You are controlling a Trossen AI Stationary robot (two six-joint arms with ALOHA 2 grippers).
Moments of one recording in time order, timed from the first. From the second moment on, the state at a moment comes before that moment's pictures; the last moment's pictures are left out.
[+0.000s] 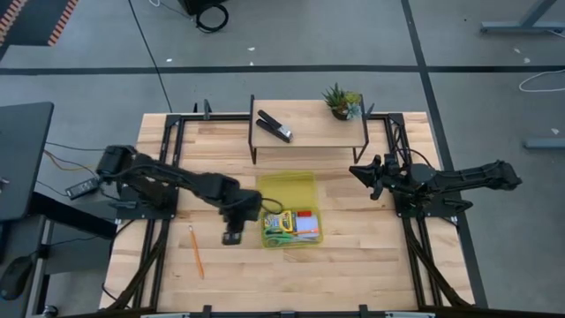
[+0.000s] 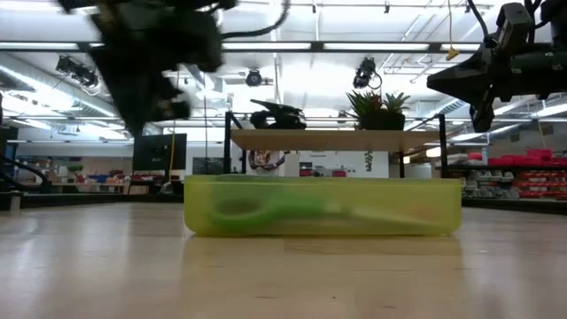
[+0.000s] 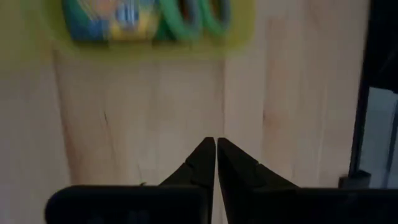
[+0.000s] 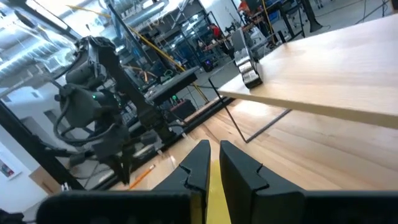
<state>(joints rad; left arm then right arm) -0.18 1.59 1.08 -0.74 0.29 -0.22 0.07 0.22 0.01 0.28 0.39 0.53</state>
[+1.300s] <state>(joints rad) -0.69 1.48 0.77 -0.88 0.10 0.07 0.07 0.24 0.01 0.26 0.39 0.53</state>
